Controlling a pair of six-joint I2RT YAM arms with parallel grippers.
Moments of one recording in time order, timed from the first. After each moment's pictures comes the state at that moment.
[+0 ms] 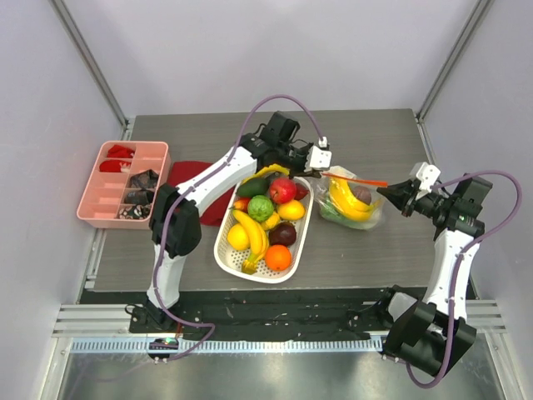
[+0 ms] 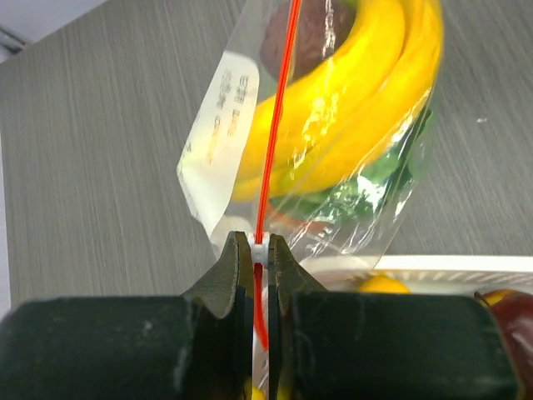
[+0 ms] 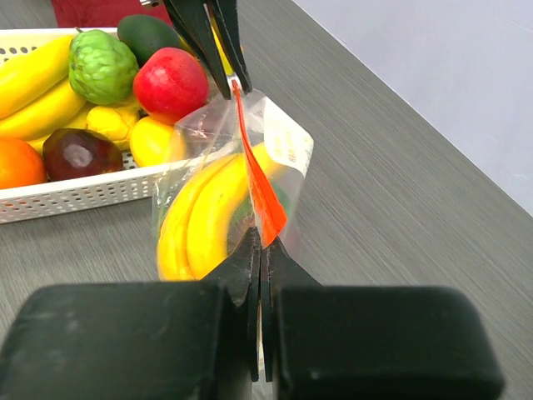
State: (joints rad) left arm -0.71 2.07 1.93 -0.56 0.77 0.94; right arm -0.54 0.96 0.82 -0.49 -1.38 -0.89
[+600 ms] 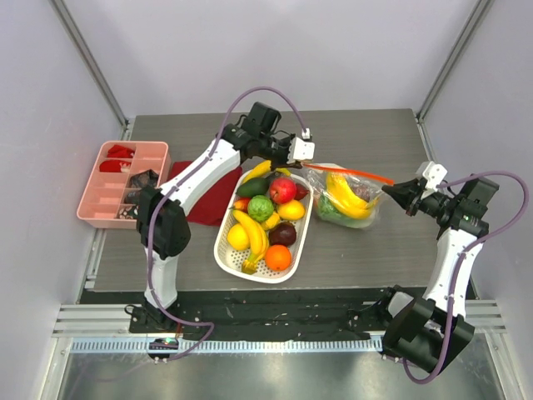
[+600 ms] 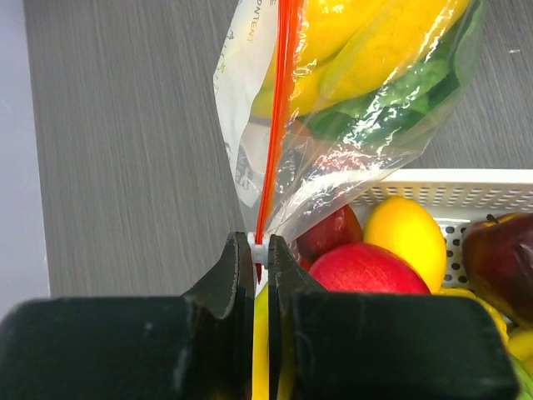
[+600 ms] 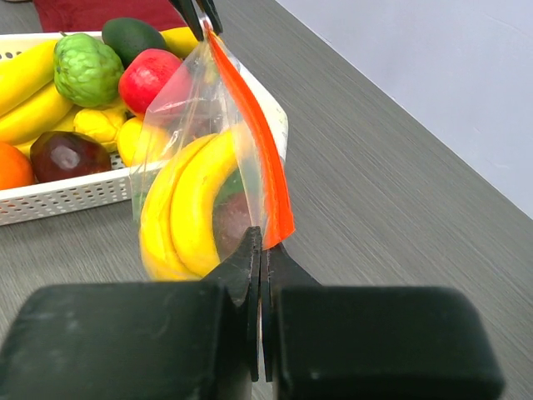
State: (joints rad) left arm -0.63 2.01 1.92 -0.68 0.72 1.02; right arm -0.59 0.98 0.83 -0.50 -1.41 -0.89
